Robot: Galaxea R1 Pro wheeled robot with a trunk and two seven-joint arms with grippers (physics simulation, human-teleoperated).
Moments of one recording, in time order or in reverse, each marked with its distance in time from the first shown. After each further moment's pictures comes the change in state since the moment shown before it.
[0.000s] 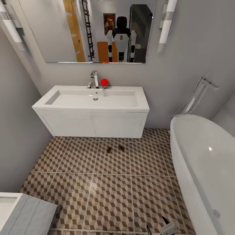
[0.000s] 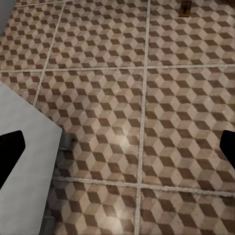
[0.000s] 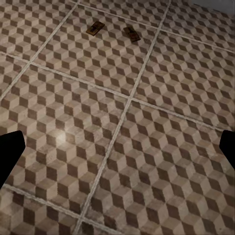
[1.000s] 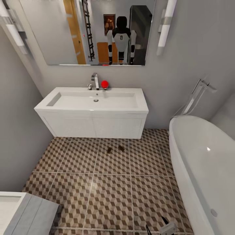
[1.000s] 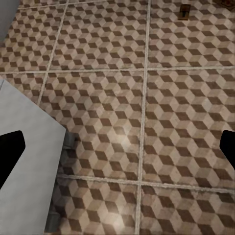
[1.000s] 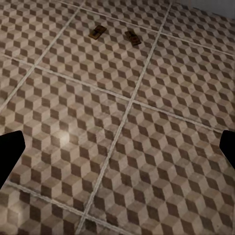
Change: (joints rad) left arm 0.000 0.000 0.000 0.000 0.000 0.002 0.000; right arm 0.001 0.003 0.001 0.000 0.000 -0.001 0.001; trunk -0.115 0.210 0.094
